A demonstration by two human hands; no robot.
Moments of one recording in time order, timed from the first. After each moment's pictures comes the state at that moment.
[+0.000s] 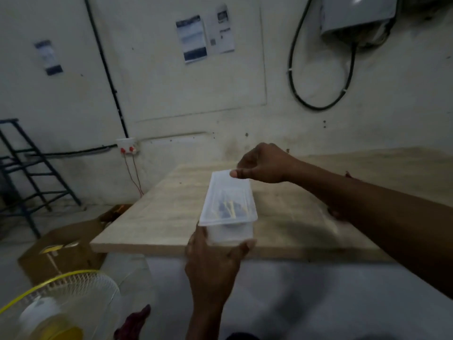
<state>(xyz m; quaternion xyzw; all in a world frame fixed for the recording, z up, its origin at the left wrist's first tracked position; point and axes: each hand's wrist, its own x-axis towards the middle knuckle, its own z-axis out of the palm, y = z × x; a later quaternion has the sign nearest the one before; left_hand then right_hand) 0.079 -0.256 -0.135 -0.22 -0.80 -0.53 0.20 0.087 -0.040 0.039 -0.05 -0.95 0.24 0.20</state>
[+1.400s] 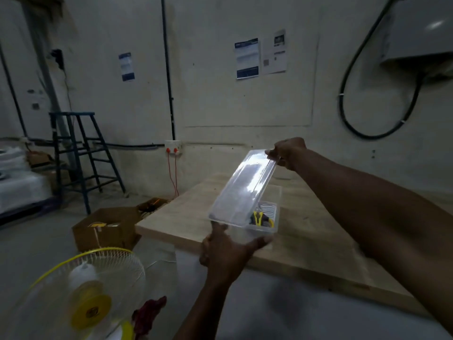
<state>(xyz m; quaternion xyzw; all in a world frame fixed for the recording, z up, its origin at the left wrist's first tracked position) 0.087 -0.262 -0.074 -0.09 -0.85 -0.51 0.05 -0.038 -0.016 0.098 -0.22 -0.68 0.65 0.28</state>
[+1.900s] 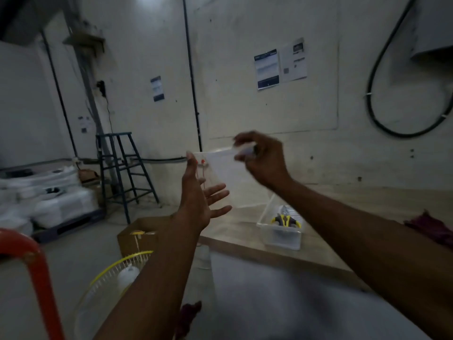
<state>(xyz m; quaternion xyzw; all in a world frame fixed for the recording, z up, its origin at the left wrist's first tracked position) 0.067 -0.358 0.062 -0.05 -0.52 -0.85 -0.09 0.055 -0.177 0.093 0.26 -0.72 0.42 0.50</state>
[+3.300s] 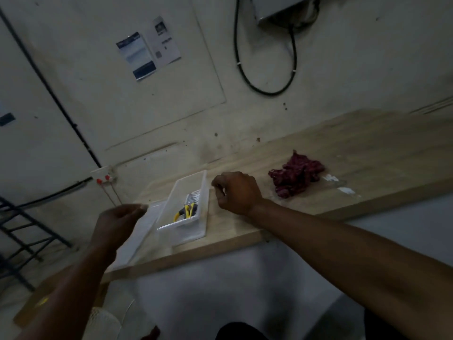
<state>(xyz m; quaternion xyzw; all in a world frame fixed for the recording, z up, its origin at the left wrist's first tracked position) 0.016 -0.289 0.008 -0.21 -0.86 -0.47 0.07 0.108 -0.019 -0.066 -0.09 -0.87 0.17 0.45</state>
